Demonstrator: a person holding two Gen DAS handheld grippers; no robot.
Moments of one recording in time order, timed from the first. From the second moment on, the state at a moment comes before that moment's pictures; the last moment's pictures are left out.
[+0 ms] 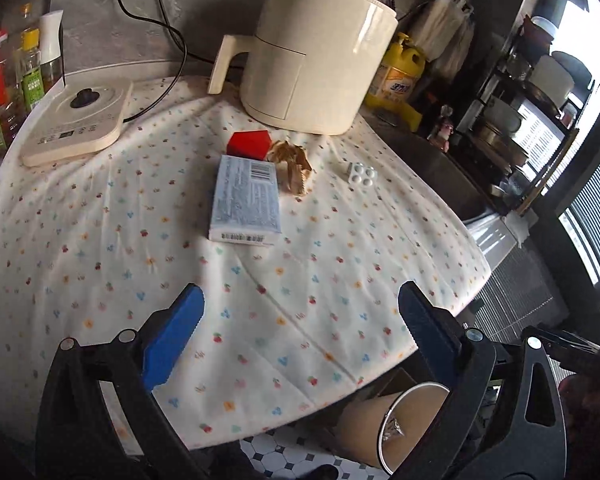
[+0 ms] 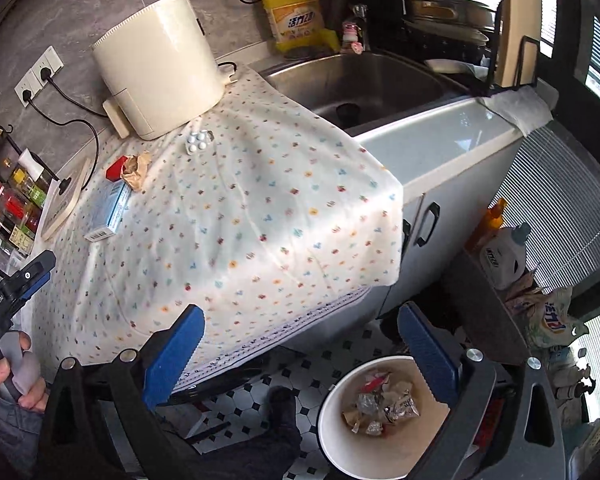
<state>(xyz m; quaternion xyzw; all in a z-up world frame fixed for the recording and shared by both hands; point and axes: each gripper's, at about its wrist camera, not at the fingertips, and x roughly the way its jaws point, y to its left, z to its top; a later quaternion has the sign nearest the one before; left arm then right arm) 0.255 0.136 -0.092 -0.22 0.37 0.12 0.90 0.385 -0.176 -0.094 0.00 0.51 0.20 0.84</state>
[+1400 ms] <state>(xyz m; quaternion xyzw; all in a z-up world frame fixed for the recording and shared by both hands) 0.307 0.294 -0.138 -0.23 0.43 0.14 0.86 0.467 0.088 -0.107 -0.07 0.49 0.29 0.82</state>
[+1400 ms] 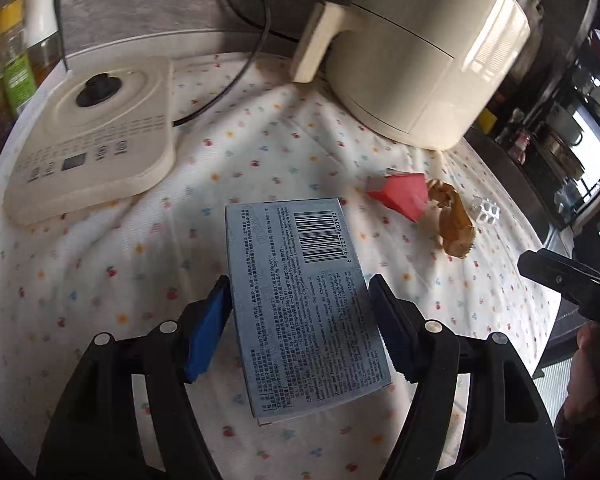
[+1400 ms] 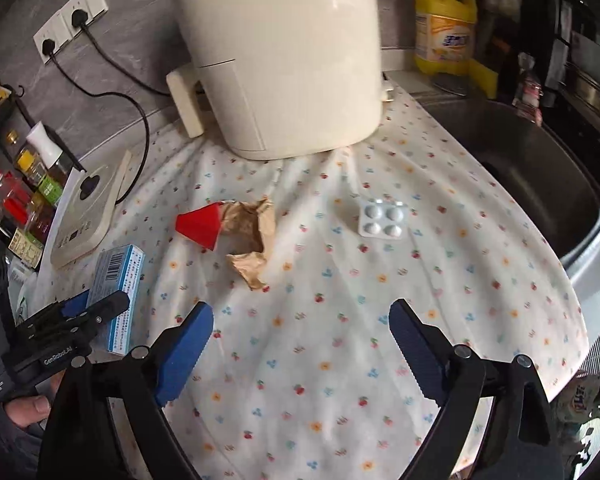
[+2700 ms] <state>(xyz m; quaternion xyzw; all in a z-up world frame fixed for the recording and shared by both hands) 0.227 0.220 -0.098 -0.24 0.36 0.18 0.88 0.431 0.001 -0.082 -0.07 0.45 0.29 0.84</state>
